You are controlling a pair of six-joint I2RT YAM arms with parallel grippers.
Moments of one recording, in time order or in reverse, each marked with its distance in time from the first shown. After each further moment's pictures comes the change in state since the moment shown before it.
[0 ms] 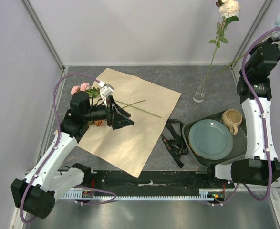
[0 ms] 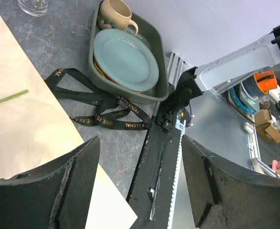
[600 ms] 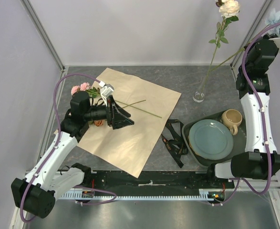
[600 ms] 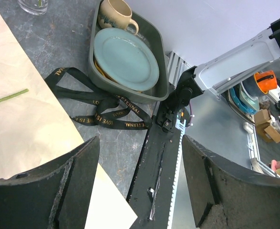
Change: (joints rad) left arm 0.000 0.003 0.000 0.000 0.000 0.000; right arm 0.000 0.076 0.050 -0.018 -0.100 0.078
